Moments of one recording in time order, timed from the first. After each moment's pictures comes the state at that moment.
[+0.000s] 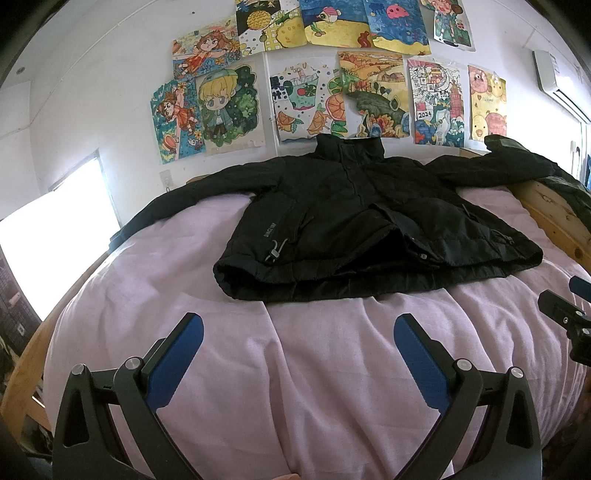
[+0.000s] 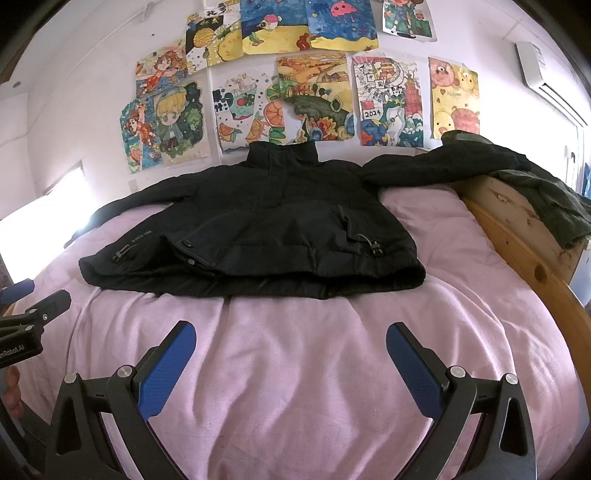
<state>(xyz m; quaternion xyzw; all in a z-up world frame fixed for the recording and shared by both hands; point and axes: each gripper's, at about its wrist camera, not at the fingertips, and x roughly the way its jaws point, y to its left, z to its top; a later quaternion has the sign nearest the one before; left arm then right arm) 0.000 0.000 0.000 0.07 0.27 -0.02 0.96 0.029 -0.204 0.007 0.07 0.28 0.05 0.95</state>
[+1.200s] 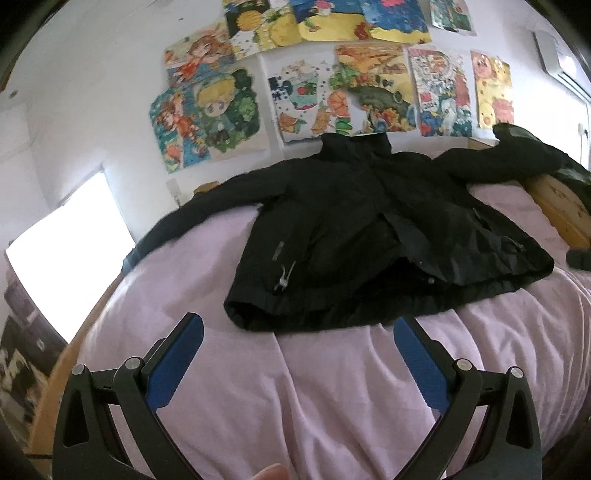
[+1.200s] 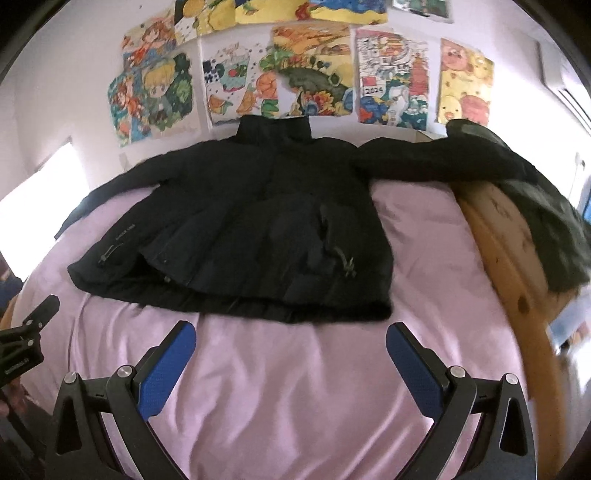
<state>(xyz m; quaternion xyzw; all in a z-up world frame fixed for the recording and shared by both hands) 0.028 -0.013 0.036 0.12 0.29 0.00 0.95 0.081 -0.246 0.068 0.03 0.38 0.06 0.92</state>
